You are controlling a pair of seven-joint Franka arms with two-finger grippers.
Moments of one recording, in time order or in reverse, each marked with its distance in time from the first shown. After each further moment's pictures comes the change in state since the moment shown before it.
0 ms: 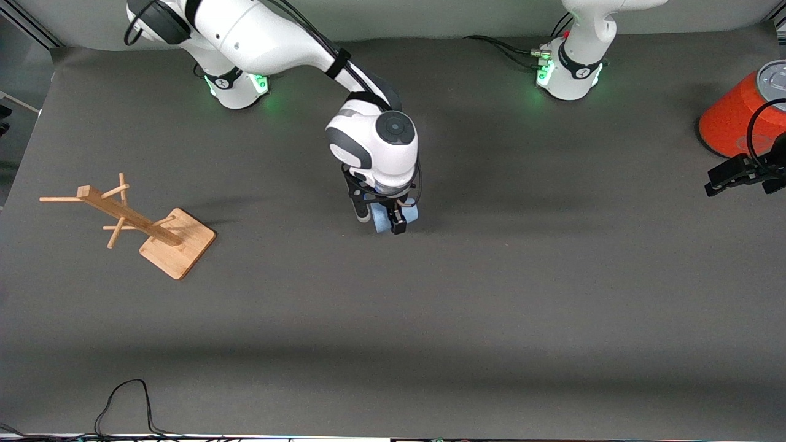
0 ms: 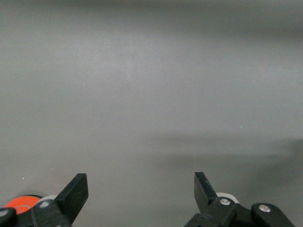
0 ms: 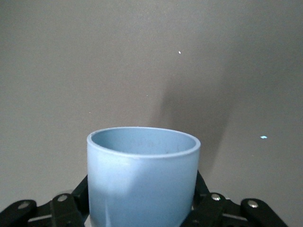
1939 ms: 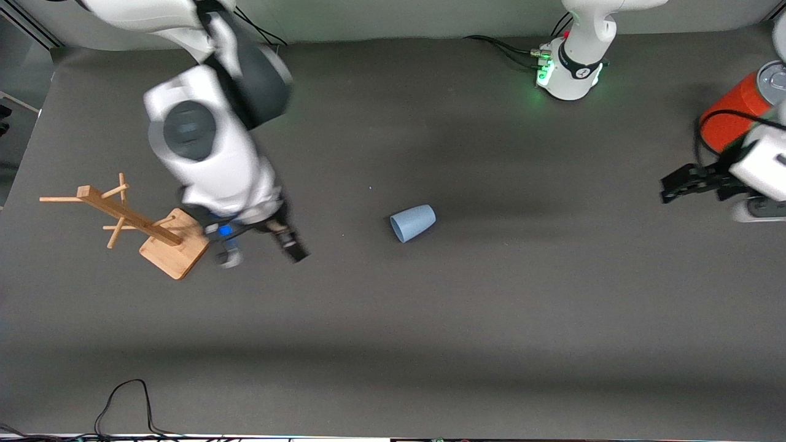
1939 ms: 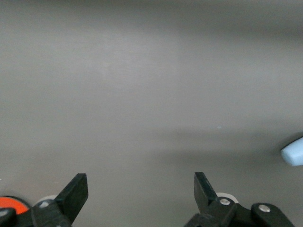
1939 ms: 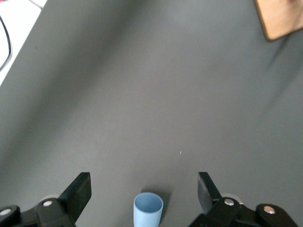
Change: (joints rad) left arm -0.014 0.050 -0.158 0.031 0.000 0.002 -0.198; right arm -0.373 -0.261 -0.030 0.259 0.313 -0.443 -0.882
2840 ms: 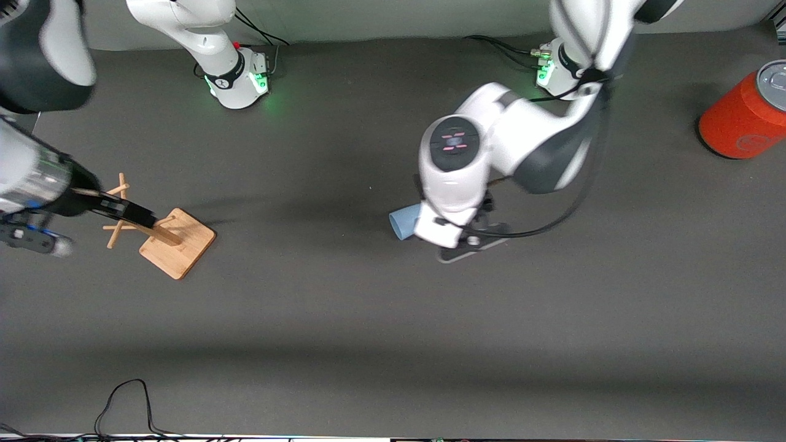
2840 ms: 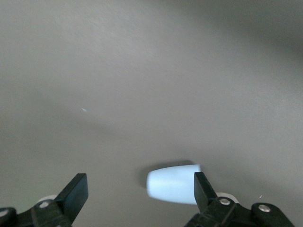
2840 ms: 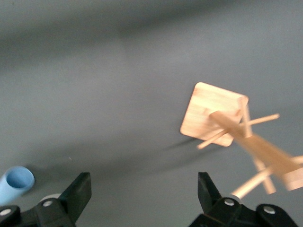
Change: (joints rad) left arm -0.544 0.606 -0.134 0.482 0.229 0.020 -1.013; right arm -0.237 -0.321 -0.233 -0.272 0.131 -0.091 -1.190
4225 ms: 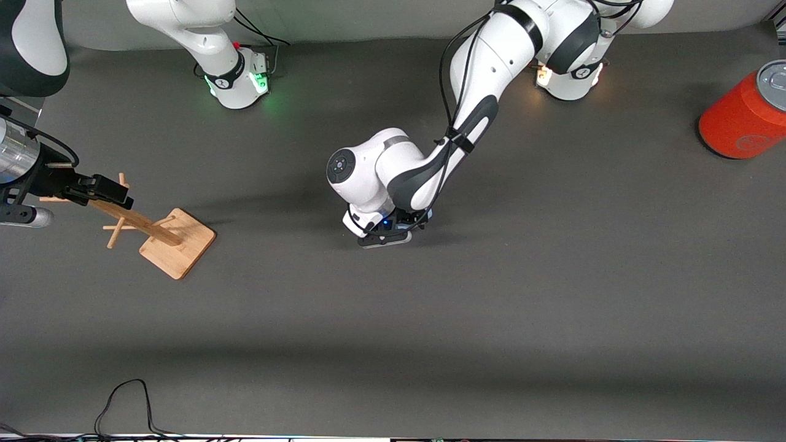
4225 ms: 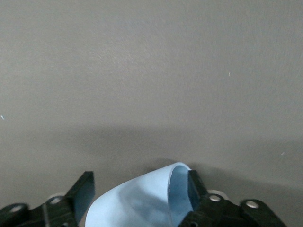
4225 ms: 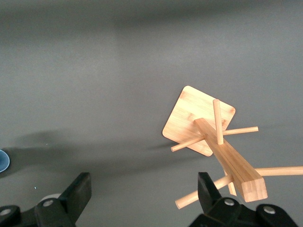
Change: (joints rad) left arm -0.267 0.332 0.087 0.074 0.165 0.075 0.141; right arm 0.003 -0.133 -0.061 -0.218 0.011 0.125 -0.163
